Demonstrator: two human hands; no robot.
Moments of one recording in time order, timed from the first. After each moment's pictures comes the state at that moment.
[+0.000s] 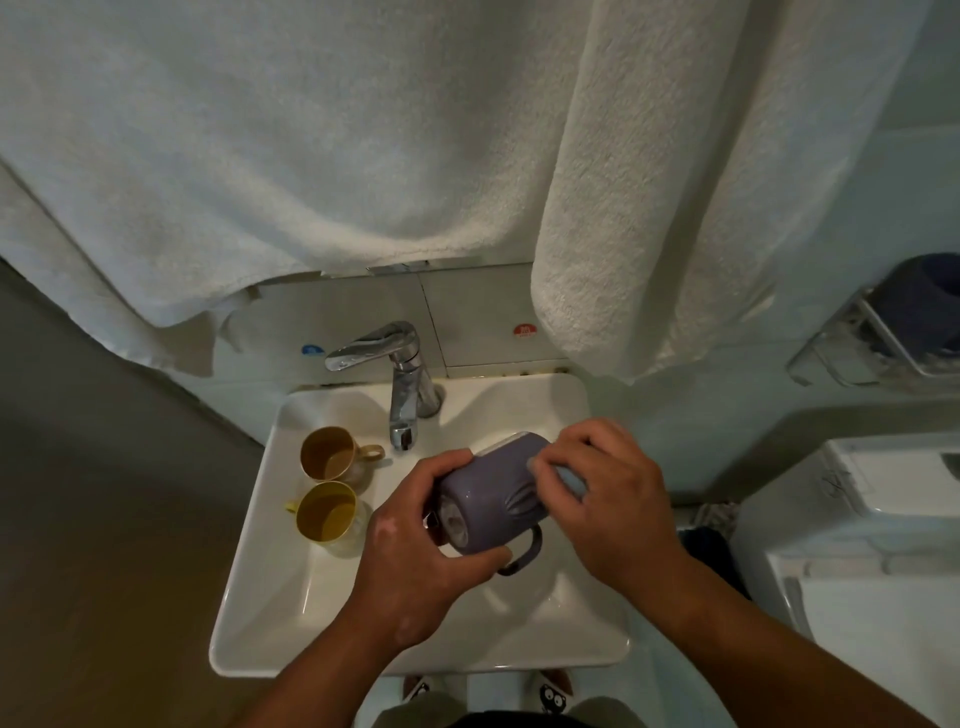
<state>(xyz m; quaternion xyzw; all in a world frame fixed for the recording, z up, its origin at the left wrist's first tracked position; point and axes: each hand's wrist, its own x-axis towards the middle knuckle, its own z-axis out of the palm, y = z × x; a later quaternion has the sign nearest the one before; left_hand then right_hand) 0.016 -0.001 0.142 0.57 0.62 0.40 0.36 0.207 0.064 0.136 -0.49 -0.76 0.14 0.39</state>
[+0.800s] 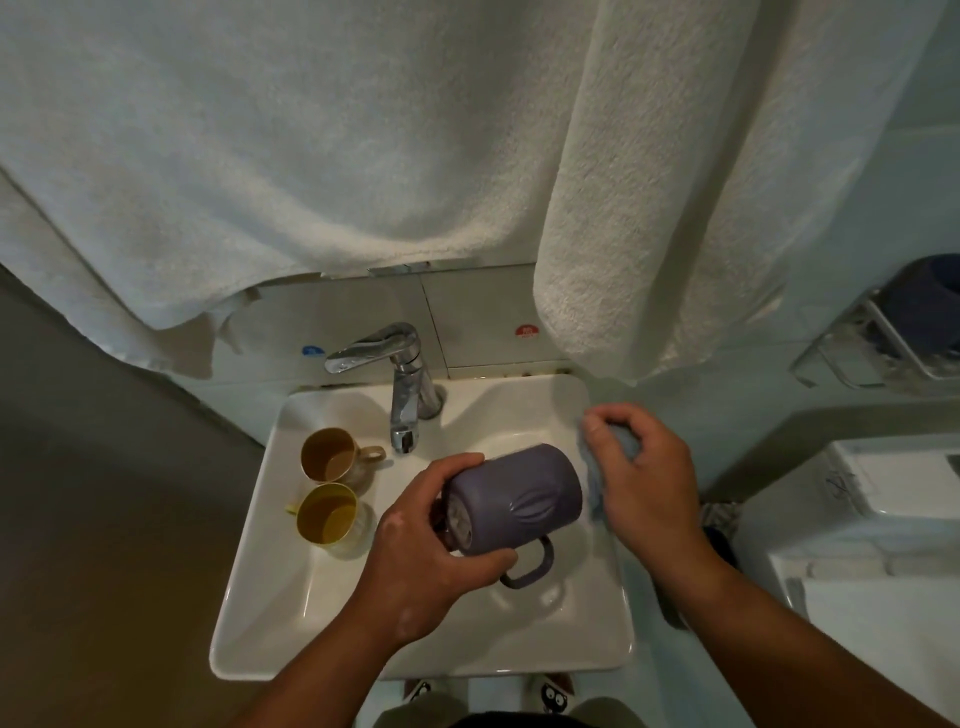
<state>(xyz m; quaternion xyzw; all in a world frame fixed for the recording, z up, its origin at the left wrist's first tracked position) 0.012 0.006 0.133 0.56 0.62 0.38 0.40 0.220 0.087 0.140 -0.60 -0.57 0.34 0.44</state>
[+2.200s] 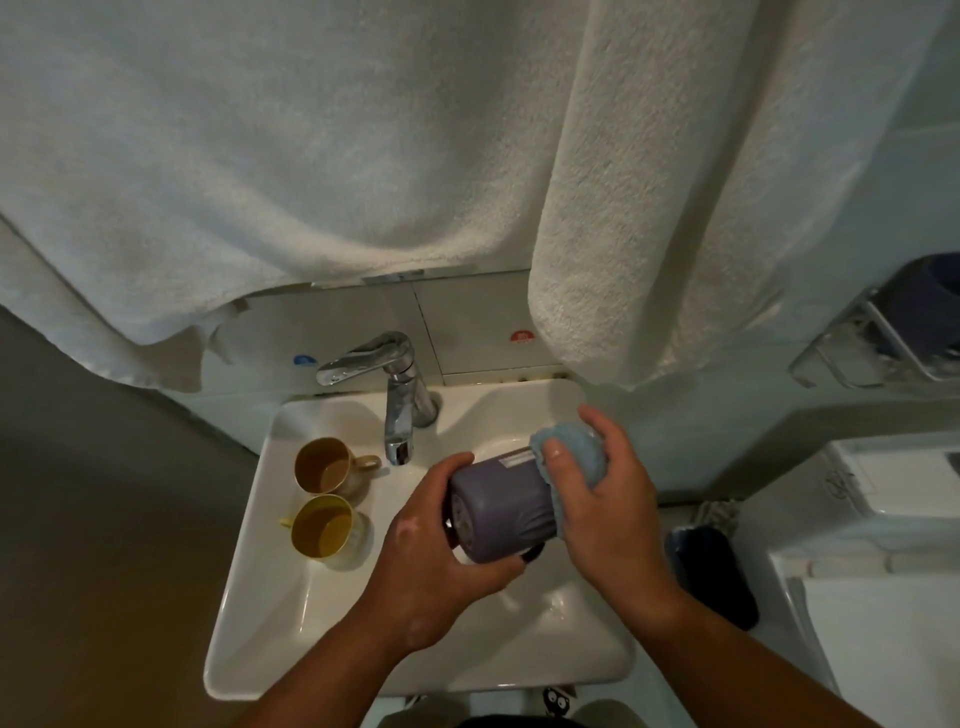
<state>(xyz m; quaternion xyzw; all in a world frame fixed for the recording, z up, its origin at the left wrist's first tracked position) 0.016 0.019 0.134 0.58 0.63 0.34 0.40 0.193 0.072 0.135 -0.59 -0.49 0.45 0.45</state>
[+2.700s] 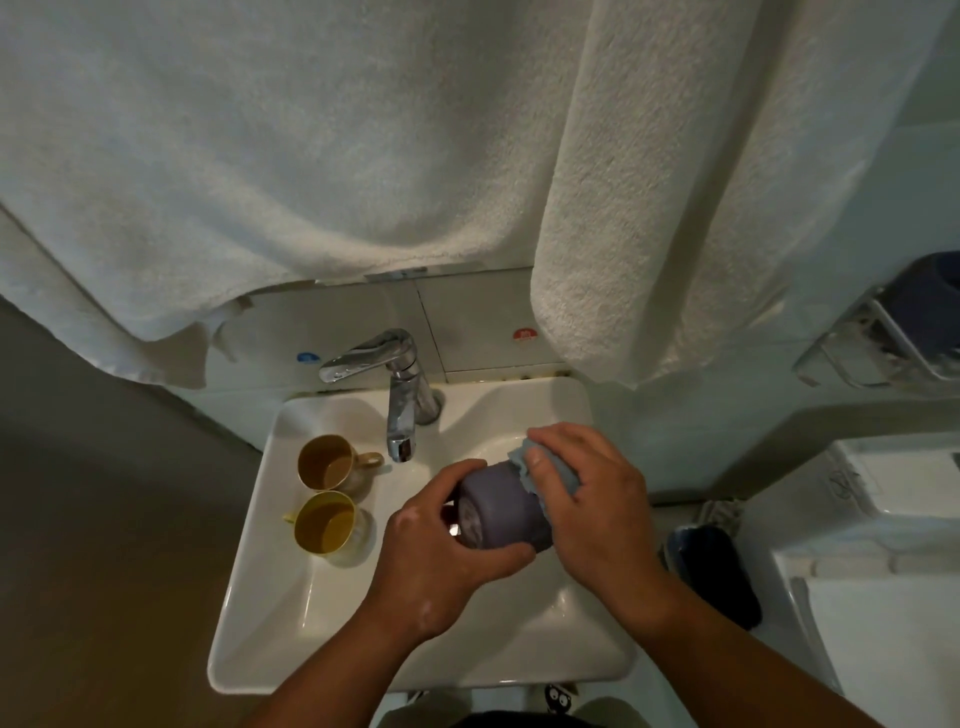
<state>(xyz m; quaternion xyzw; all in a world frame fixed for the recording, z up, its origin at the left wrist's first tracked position) 0.023 0.021 0.132 0.55 0.67 0.34 0.36 0.191 0.075 0.124 -0.58 -0.66 0.30 0.37</state>
